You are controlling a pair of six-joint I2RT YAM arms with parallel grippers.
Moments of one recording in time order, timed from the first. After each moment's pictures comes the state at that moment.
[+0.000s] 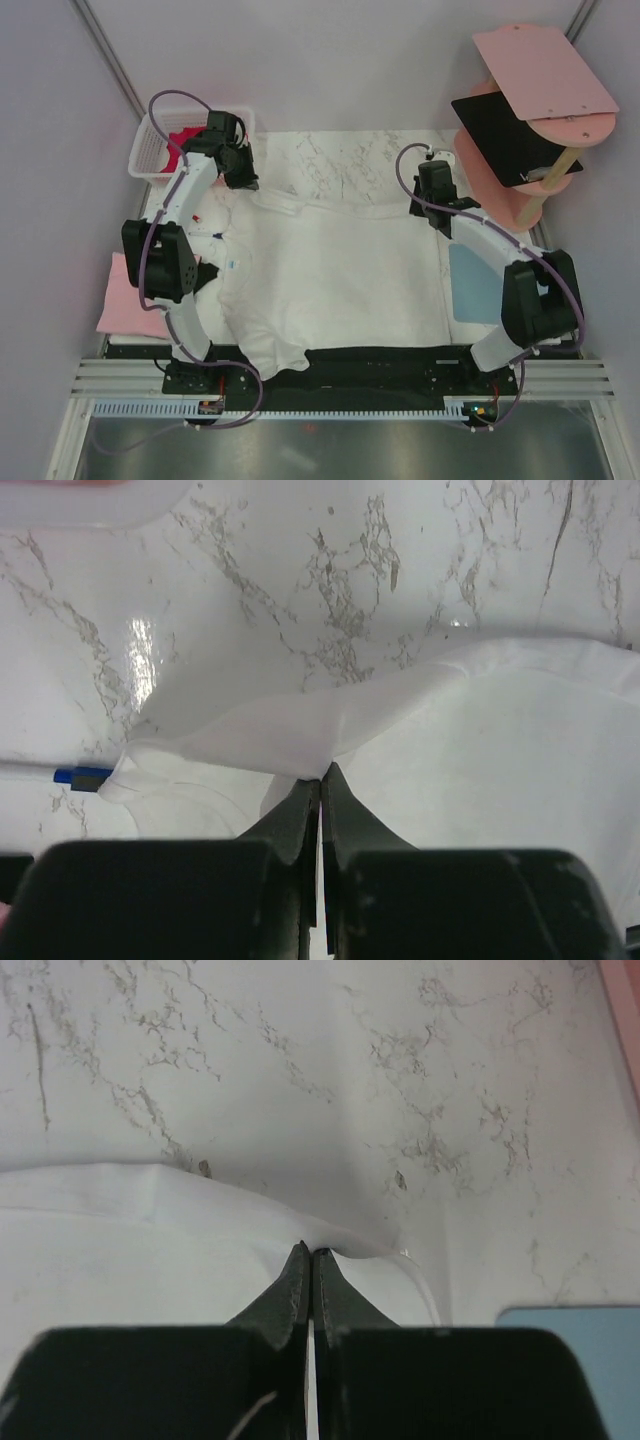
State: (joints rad) left arm -0.15 1.85 1.70 -0.82 0.13 -0.31; right arm 0.30 1.48 1.03 -0.21 0.27 0.35
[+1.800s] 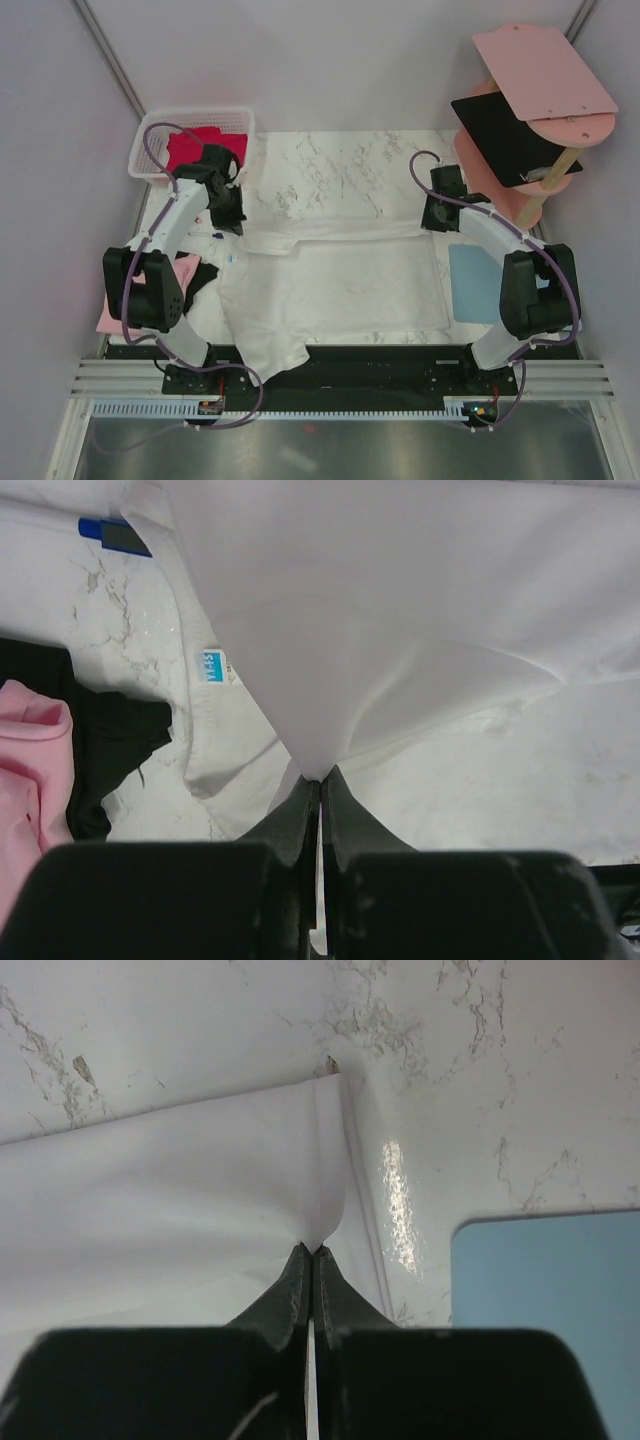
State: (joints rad) left arm -0.15 1.66 1.43 -0.99 0.04 -0.28; right arm 0.18 1.62 1.09 -0.43 0.15 0.36
